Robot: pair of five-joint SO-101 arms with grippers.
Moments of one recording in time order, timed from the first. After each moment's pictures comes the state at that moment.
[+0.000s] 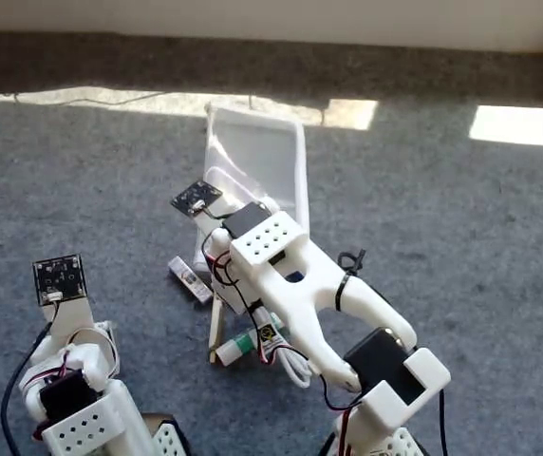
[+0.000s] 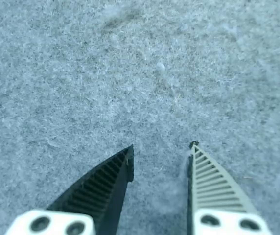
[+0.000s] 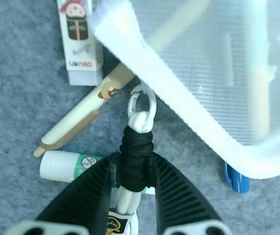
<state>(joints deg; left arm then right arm) -37.0 -104.0 96.0 75.8 -9.7 -41.5 4.7 16.0 74.5 9.5</state>
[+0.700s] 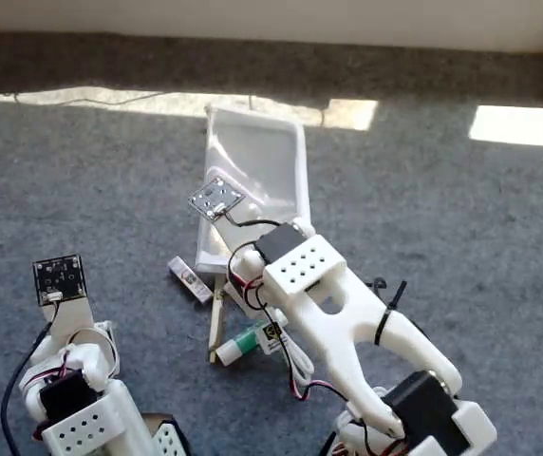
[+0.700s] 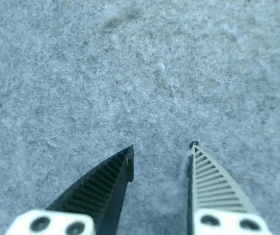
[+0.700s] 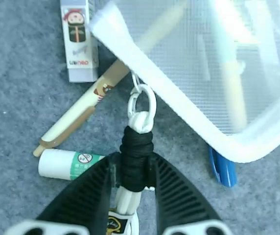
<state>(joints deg) -37.0 -104.0 96.0 75.8 -9.7 -39.7 -13.3 30.9 65.7 9.5</state>
